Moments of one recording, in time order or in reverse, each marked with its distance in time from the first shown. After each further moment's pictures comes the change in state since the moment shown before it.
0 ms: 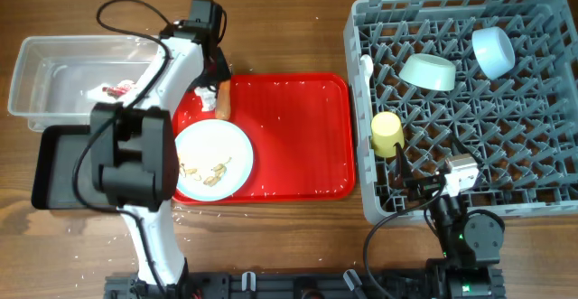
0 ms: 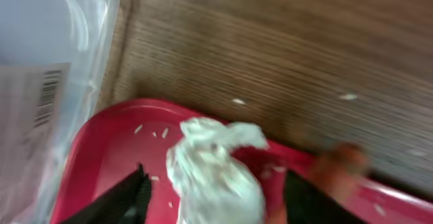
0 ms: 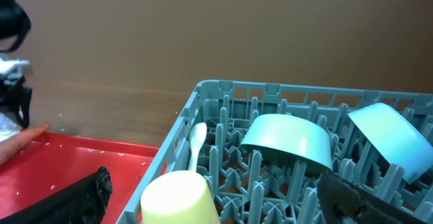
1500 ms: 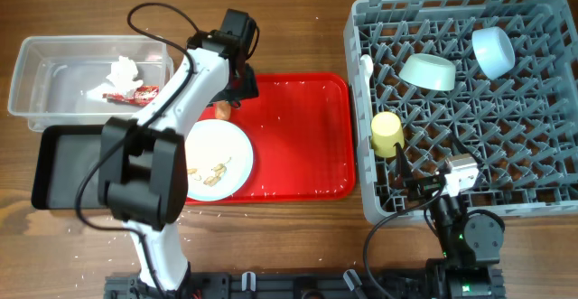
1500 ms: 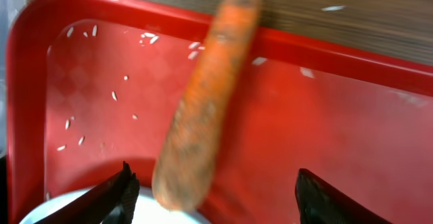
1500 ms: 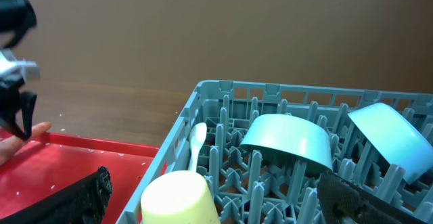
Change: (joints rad) left arm -0.140 -0.087 -0.062 -0.113 0.029 -0.011; right arm 0.000 0.000 0.000 0.000 0.000 0.000
